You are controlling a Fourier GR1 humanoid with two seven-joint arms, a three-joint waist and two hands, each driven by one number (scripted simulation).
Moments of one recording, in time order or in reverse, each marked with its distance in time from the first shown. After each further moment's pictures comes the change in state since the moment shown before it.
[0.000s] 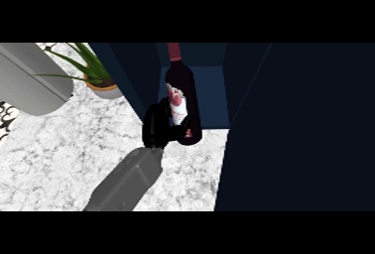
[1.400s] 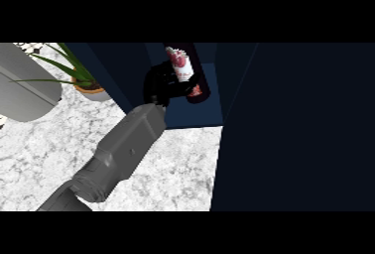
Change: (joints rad) left arm -0.439 -0.001 0.061 0.441 0.131 0.014 0.103; right arm 0.007 0.010 0.020 0.052 0.003 0.030 -0.085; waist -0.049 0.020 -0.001
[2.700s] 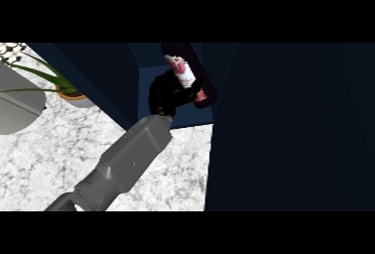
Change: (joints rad) left arm 0.102 0.001 -0.169 -0.171 0.219 0.093 -0.100; right arm -0.055 0.017 0.050 0.039 0.001 0.007 -0.013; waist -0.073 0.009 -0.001
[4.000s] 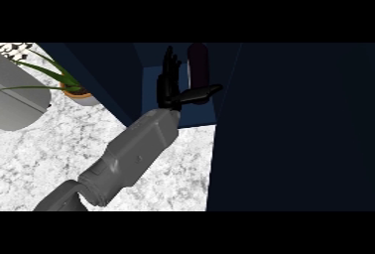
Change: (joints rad) left arm -0.101 0.000 -0.204 0.033 0.107 0.145 -0.074; right arm 0.017 0.007 0.005 0.020 0.010 -0.003 -0.025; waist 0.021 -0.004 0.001
